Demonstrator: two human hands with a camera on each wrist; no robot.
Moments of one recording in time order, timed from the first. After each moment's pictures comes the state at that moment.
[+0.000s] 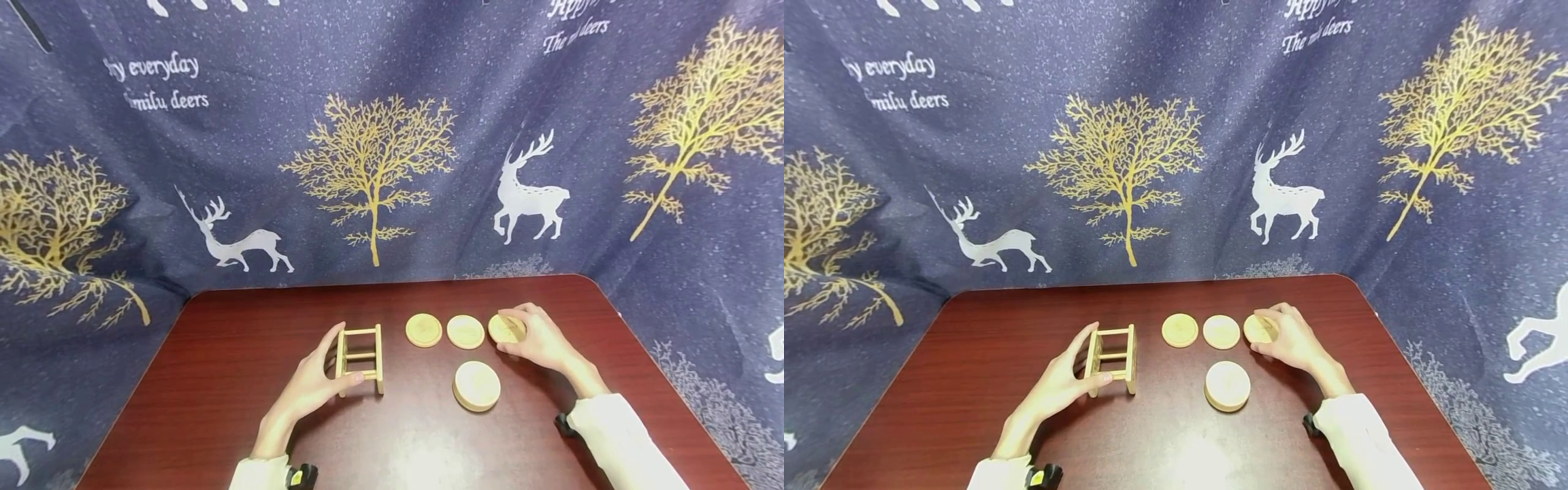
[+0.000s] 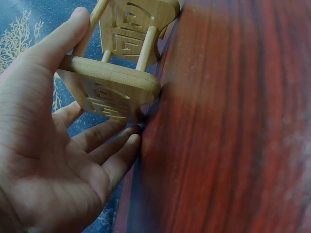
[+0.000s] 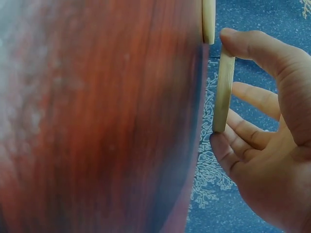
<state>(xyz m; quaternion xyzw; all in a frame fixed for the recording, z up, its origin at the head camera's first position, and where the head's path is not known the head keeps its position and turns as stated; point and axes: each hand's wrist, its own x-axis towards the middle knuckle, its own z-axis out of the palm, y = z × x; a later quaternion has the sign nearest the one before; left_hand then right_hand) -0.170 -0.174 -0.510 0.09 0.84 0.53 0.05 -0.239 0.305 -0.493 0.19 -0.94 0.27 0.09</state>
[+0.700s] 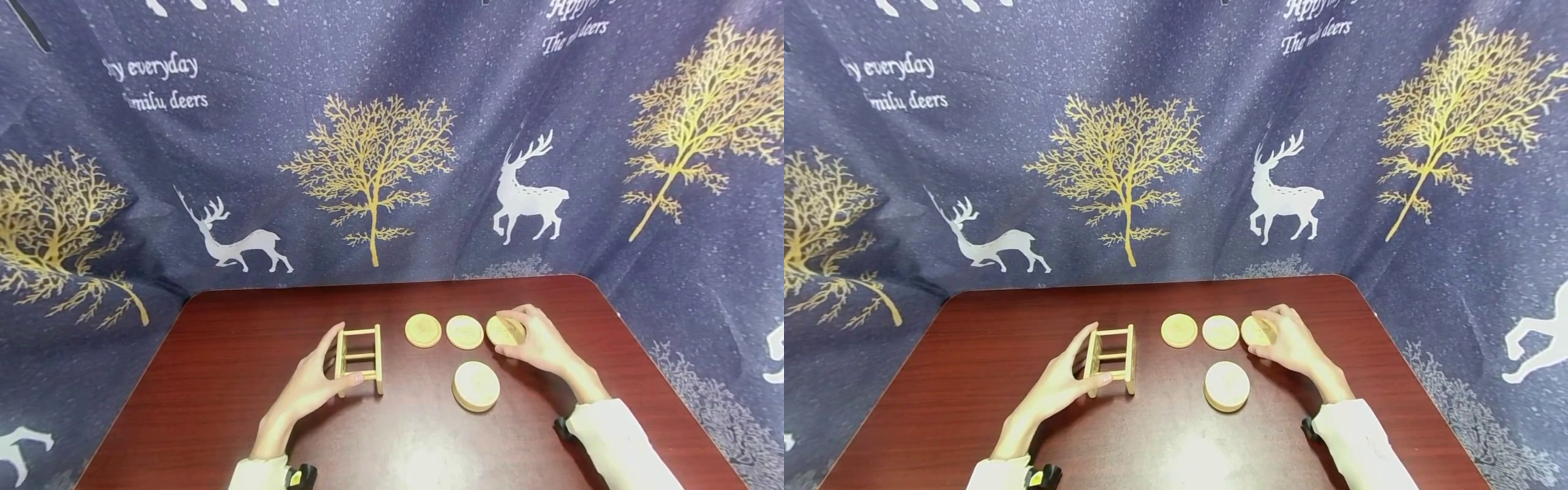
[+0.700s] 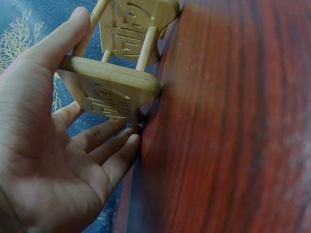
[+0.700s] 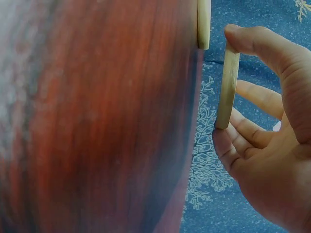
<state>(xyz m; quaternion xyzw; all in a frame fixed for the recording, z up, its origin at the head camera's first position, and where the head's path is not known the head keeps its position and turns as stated) -0.170 -0.173 -0.510 0.09 0.85 0.52 0.04 -0.229 0.301 -0.488 0.19 -0.93 0.28 0.09</state>
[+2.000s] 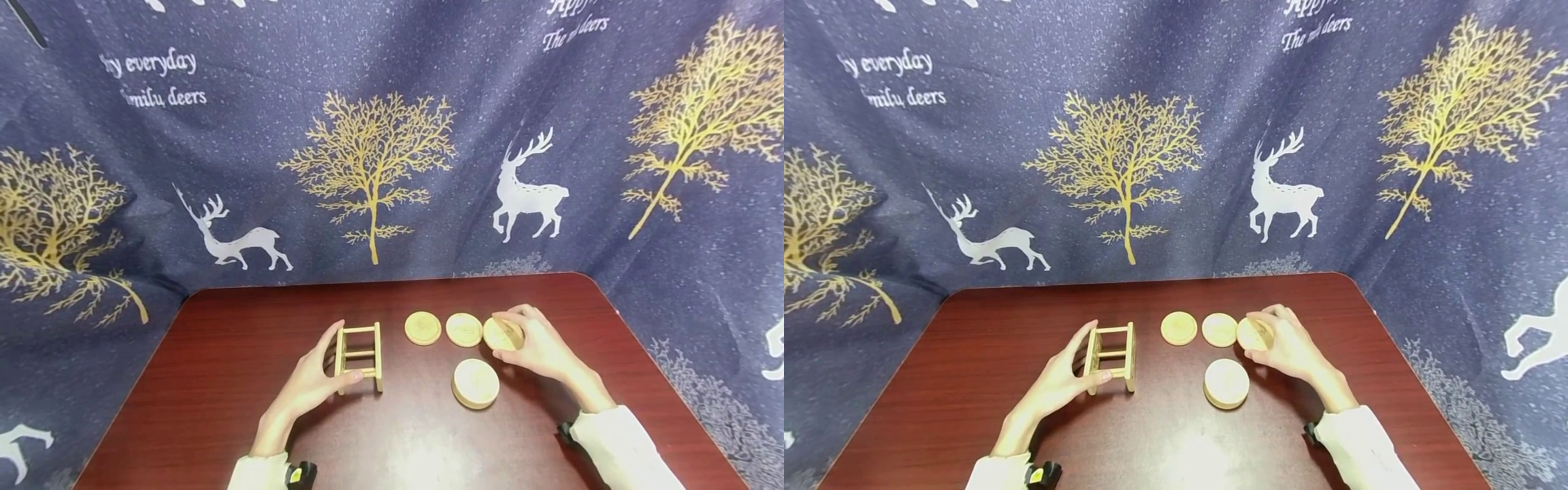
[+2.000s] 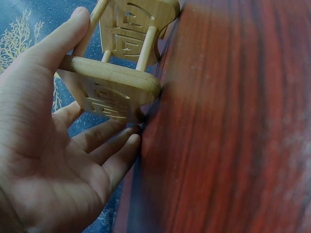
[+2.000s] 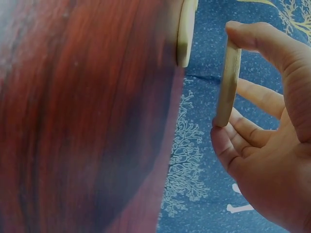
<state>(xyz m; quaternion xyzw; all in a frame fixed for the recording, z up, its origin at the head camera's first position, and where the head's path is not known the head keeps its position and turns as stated) -0.171 -0.173 -0.510 0.08 0.84 0.53 0.05 -0.212 0.292 -0.479 0.22 -0.93 0.28 0.12</state>
